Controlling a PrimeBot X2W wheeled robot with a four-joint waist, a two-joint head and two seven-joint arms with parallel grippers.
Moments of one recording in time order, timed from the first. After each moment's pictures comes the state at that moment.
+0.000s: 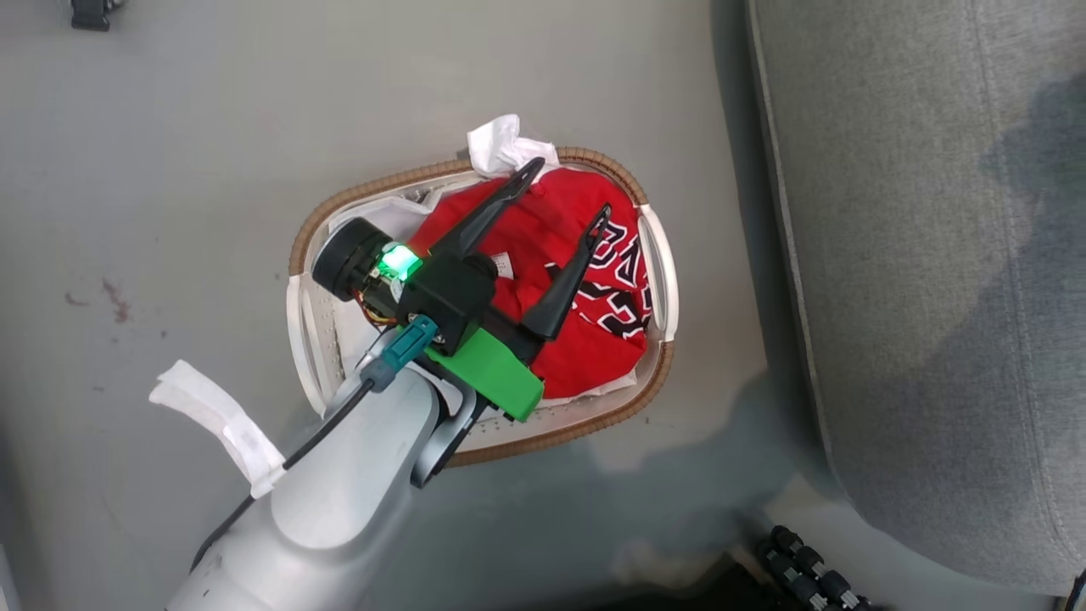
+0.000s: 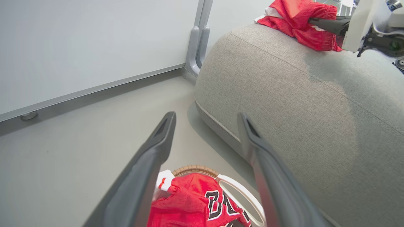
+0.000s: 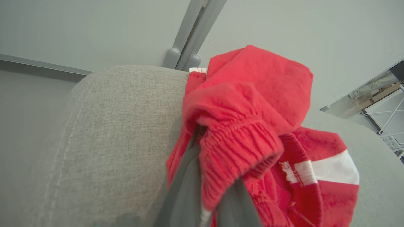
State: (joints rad) left arm -0.66 0.16 -0.72 0.32 -0.34 -0.13 -0.26; right arm -0.86 -0.30 -0.36 0.63 -0.22 0.13 -0.26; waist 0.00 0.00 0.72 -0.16
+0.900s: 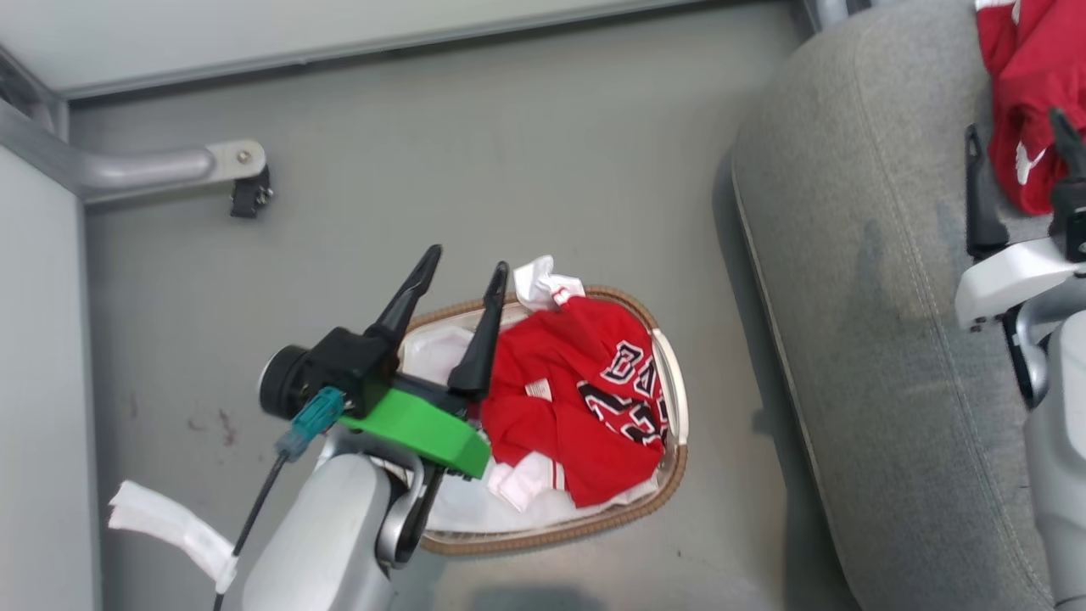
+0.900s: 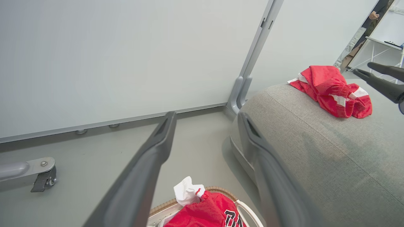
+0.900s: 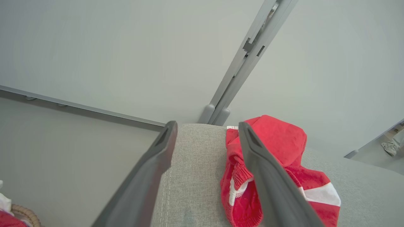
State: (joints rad) left arm -0.40 0.08 -0.45 0.31 -0.37 -0.13 -0.26; right arm -0.59 -0.23 -0.18 0.47 -0.19 0.13 -0.26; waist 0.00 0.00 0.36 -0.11
